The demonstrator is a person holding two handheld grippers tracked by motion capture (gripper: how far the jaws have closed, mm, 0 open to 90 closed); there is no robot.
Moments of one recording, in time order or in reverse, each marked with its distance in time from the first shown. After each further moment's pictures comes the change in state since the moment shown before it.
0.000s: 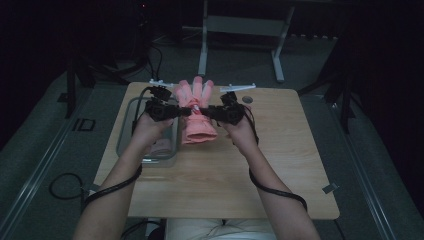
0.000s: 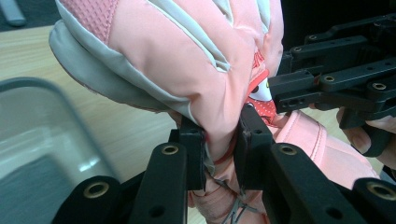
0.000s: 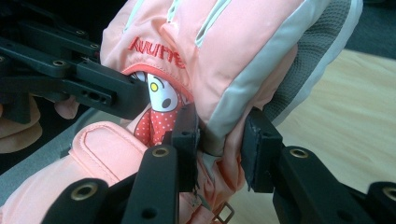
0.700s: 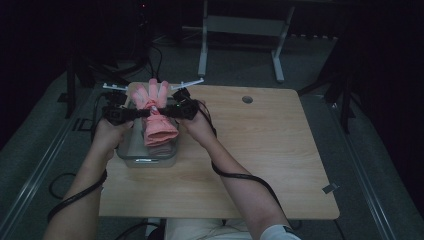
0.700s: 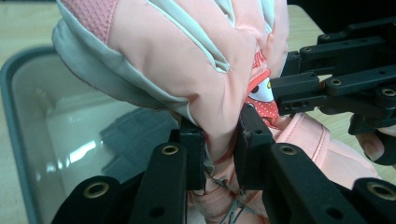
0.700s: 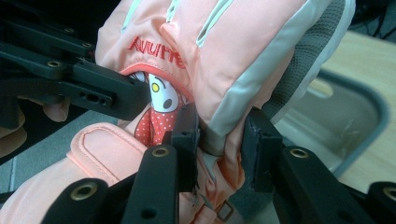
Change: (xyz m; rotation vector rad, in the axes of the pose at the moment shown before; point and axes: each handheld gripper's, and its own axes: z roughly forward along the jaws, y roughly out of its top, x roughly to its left) left arm 0.082 -0.048 -0.049 -0.004 0.151 -0.161; right arm 0.047 0.022 0.115 0.094 0.093 -0.059
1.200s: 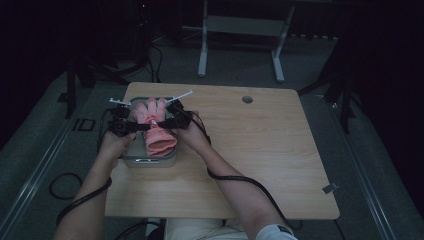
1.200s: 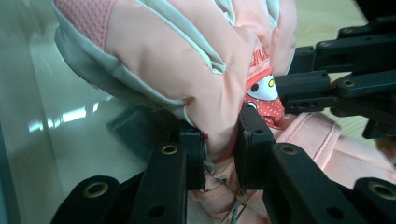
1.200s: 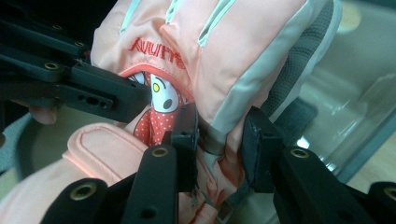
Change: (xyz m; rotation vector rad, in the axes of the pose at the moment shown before) left arm 0.032 -0.033 0.042 0.100 -0.003 -0.105; right arm -0.013 -0.031 0.047 0.145 -0.054 0.033
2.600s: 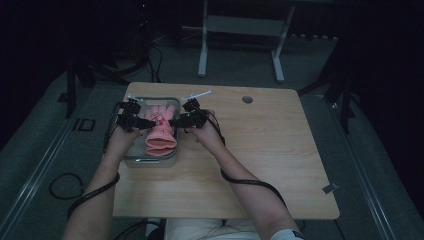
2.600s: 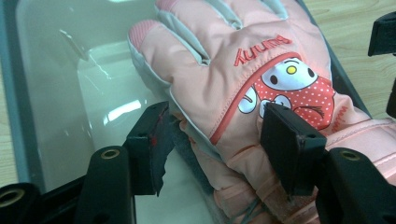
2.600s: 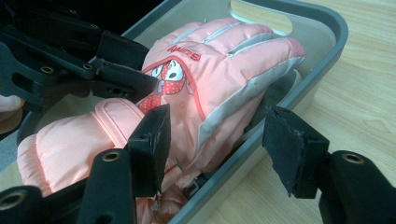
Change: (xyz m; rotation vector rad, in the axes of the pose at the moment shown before) left arm -0.027 0.017 0.015 0.047 0.235 0.107; right arm -0.020 -0.015 -0.045 -0.085 -0.025 0.016
